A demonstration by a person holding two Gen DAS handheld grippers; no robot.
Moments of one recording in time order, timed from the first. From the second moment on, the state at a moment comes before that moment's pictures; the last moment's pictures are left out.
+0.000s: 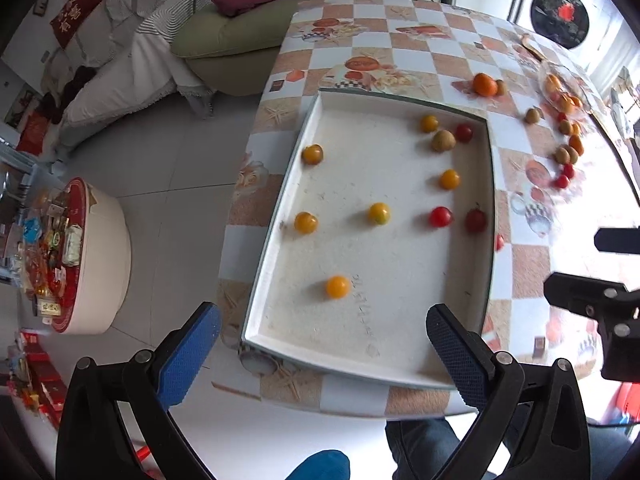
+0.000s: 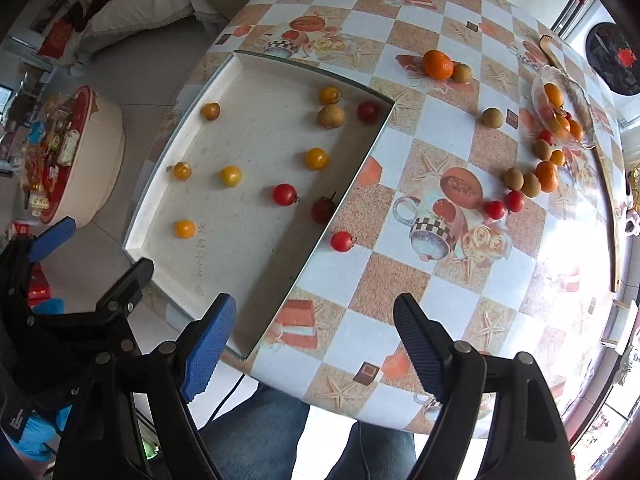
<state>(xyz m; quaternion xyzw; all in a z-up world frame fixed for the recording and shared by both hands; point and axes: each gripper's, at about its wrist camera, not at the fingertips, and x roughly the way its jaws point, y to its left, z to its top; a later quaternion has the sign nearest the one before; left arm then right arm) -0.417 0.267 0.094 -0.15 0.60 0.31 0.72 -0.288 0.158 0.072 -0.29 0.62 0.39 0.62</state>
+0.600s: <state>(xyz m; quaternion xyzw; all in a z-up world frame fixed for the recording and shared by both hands) -0.413 0.236 0.110 -0.16 0.60 0.30 0.72 -0.288 0.156 0.092 -0.32 0.59 0.39 0.63</state>
